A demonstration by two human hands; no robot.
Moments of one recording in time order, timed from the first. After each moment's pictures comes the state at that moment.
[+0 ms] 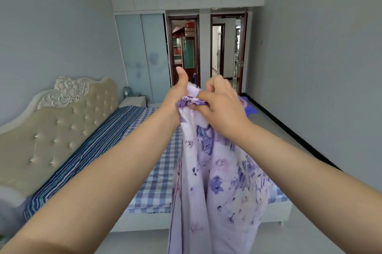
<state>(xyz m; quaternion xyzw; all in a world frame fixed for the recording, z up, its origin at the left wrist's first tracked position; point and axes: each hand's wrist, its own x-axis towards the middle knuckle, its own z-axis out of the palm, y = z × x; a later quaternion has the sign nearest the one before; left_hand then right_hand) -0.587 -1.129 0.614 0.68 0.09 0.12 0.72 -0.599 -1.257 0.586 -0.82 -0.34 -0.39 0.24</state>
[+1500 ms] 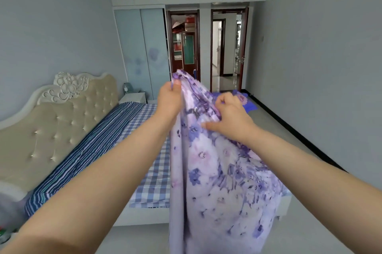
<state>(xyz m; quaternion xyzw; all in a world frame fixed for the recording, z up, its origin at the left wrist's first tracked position) -0.566 -1.106 0.576 0.73 0.04 0.31 0.61 -0.559 -1.283 0.541 -0.89 -0.30 -0.22 0.25</state>
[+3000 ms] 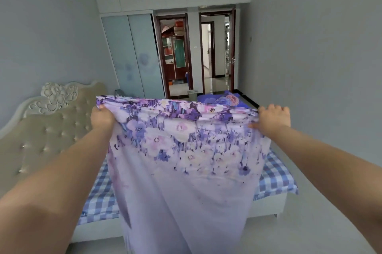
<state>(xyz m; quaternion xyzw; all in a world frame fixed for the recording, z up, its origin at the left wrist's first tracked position) -0.531 -0.942 0.536 0.72 0.30 0.38 0.50 -0.471 -1.419 0.507 -0.98 0.02 -0.19 -0.10</state>
